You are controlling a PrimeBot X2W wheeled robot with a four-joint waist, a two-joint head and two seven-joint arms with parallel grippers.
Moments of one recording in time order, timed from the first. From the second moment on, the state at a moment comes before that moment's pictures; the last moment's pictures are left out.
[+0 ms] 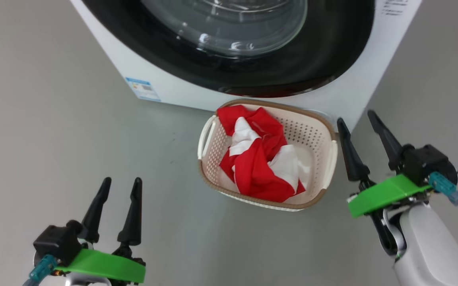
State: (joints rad) left arm -0.18 0.07 -0.07 0.23 -0.38 -0.13 -0.25; right arm -0.37 -0.06 0.06 0.38 0.25 0.13 -0.26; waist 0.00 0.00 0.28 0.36
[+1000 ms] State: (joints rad) left arm -0.08 0.14 -0.05 0.21 -0.36 -0.13 -0.25; right arm -0.06 -0.05 -0.06 0.29 0.31 0.13 -0.26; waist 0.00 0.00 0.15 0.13
